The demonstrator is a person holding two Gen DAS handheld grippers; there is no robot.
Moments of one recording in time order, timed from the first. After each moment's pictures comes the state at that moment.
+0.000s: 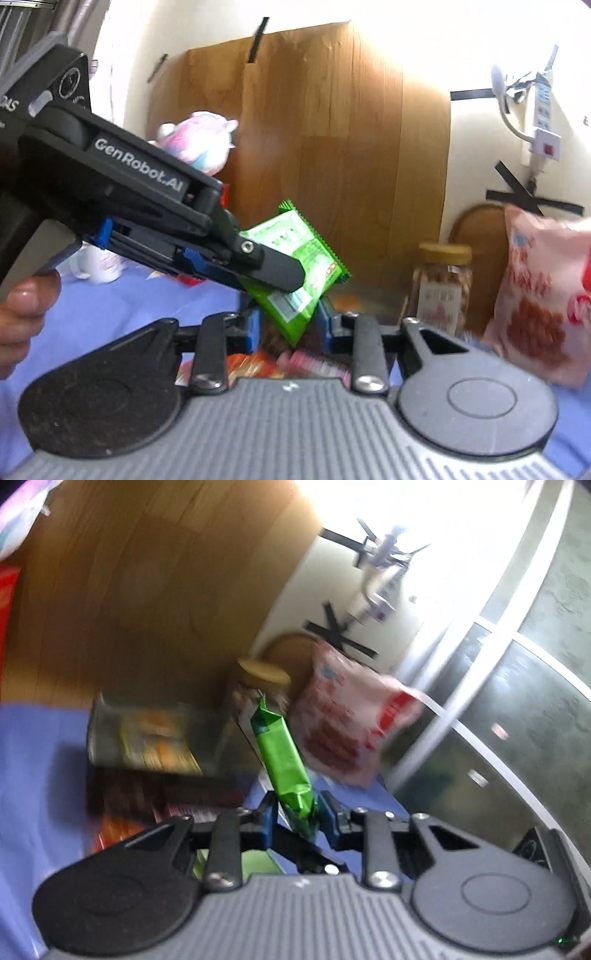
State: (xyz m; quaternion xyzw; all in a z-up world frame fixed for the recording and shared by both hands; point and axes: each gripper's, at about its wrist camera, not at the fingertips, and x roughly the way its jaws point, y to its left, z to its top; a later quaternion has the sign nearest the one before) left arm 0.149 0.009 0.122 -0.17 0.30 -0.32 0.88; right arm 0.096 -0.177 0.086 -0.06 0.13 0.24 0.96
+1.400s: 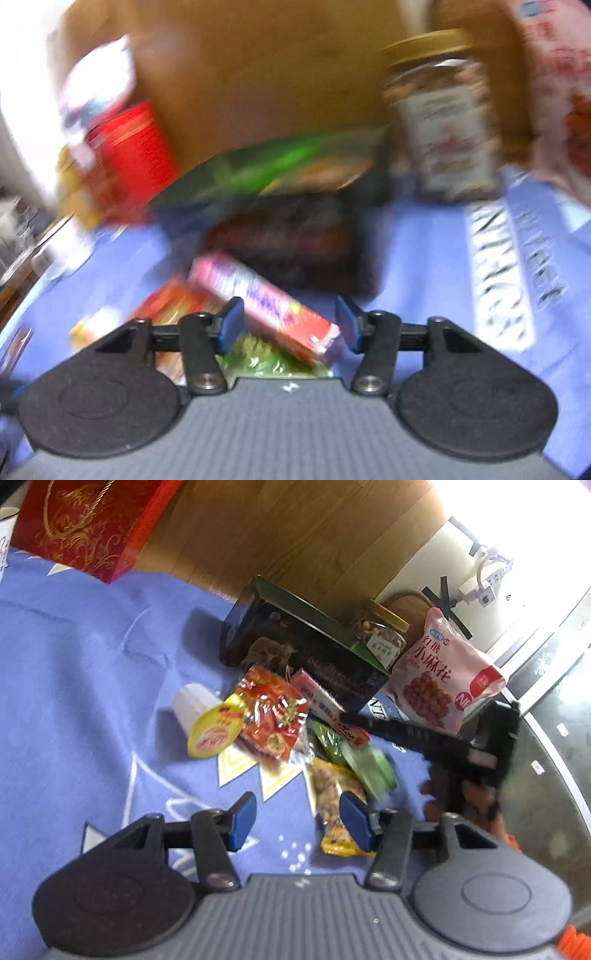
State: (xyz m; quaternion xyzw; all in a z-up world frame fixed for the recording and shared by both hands) left arm 0.060 0.088 -0.002 -0.24 0.38 -0.21 0.87; right arm 0.192 -0.226 0.000 0.07 0.38 0.28 0.88
